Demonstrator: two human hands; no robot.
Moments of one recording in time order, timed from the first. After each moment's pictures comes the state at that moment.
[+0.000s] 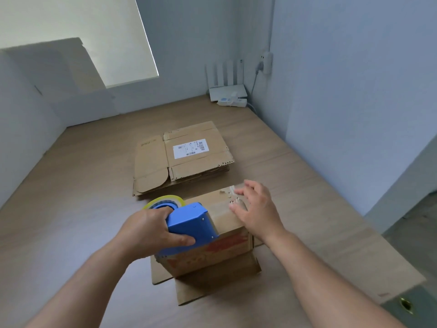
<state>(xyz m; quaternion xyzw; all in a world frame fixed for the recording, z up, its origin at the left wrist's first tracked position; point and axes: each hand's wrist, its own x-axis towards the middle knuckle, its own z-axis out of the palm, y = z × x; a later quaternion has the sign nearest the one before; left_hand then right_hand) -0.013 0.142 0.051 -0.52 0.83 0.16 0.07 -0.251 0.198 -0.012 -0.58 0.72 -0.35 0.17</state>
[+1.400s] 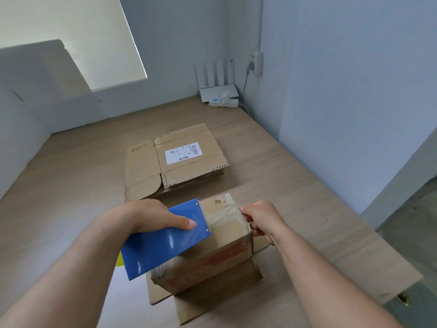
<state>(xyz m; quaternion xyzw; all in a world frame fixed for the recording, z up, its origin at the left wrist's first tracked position) -0.042 0.094 0.092 -0.61 0.70 0.29 0.24 -0.266 0.179 -0.021 -0.25 0.71 -0.44 0.50</state>
